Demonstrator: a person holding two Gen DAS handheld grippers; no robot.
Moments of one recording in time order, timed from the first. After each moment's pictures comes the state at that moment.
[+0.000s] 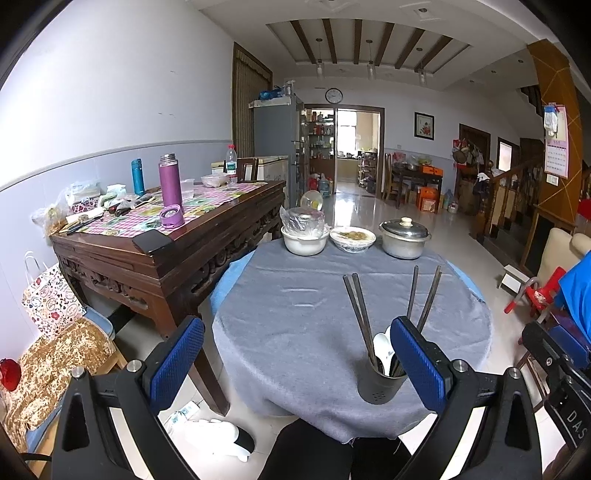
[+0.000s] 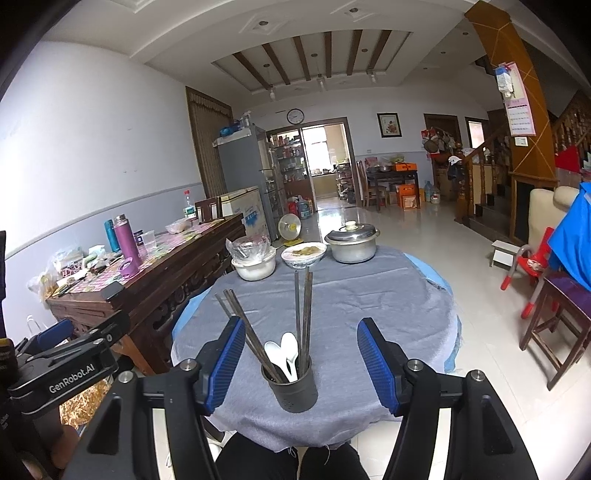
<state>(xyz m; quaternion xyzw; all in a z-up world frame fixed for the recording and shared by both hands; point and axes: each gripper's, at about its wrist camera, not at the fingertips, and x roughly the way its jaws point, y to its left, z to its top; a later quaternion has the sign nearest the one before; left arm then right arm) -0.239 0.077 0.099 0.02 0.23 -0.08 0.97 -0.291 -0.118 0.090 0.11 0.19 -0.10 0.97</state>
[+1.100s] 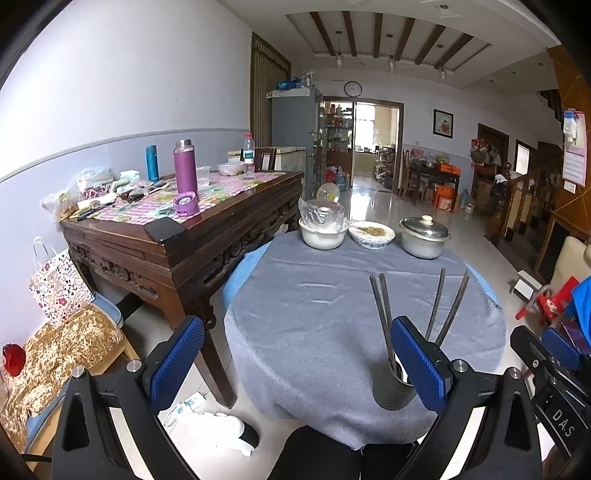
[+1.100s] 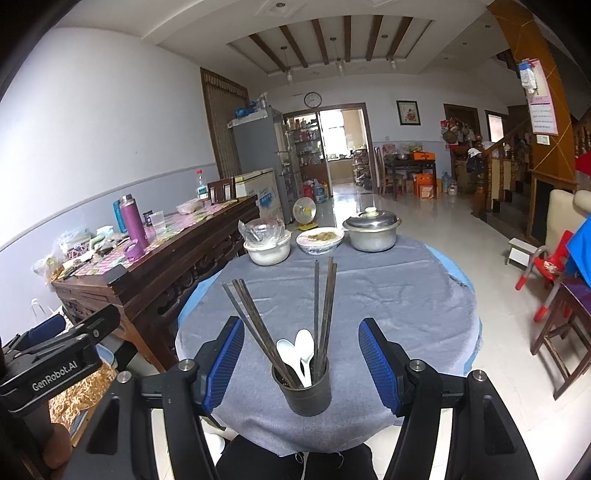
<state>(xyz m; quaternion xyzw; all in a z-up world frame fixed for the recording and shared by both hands) -0.211 0.088 0.089 0.00 0.26 -0.04 0.97 -0.240 -0.113 0.073 0.09 0.23 -0.07 0.97</state>
